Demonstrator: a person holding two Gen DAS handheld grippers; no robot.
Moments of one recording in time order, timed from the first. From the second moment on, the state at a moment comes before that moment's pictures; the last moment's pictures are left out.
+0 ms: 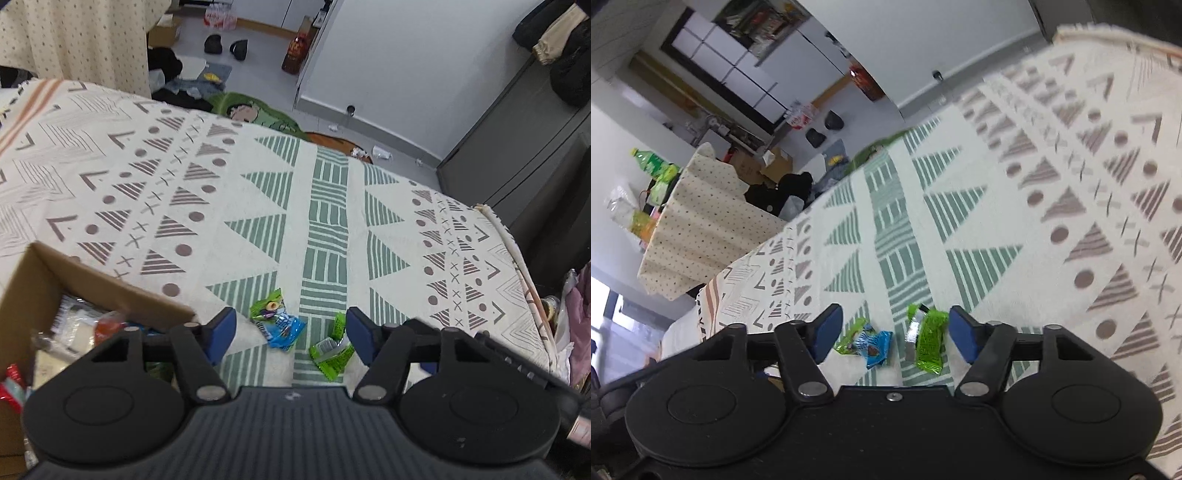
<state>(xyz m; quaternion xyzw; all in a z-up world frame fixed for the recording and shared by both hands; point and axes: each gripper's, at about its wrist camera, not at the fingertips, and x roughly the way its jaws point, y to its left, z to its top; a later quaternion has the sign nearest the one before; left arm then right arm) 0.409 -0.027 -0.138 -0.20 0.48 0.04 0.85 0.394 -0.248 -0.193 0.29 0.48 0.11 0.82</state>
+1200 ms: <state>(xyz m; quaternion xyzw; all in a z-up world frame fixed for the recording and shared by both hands) 0.494 -0.055 -0.211 -0.07 0.58 0.03 0.81 0.408 -0.240 -0.257 0.30 0.51 0.09 0.80</state>
